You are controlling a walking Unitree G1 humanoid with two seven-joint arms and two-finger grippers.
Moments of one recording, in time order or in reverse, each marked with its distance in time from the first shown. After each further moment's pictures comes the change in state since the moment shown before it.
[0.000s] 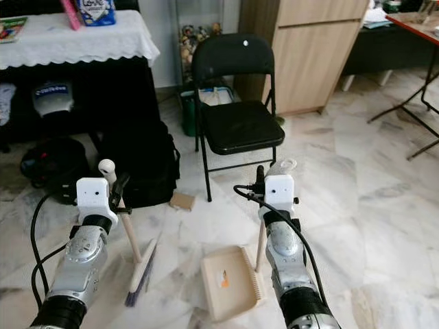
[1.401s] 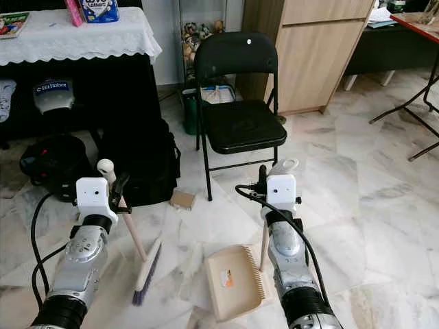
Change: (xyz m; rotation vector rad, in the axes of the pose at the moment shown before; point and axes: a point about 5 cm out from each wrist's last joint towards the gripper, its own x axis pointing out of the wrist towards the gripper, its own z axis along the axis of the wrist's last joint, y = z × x) left arm 0.000 -0.001 0.000 -0.003 -0.001 0.002; right arm 0.000 -0.003 0.000 -0.003 0.001 -0.014
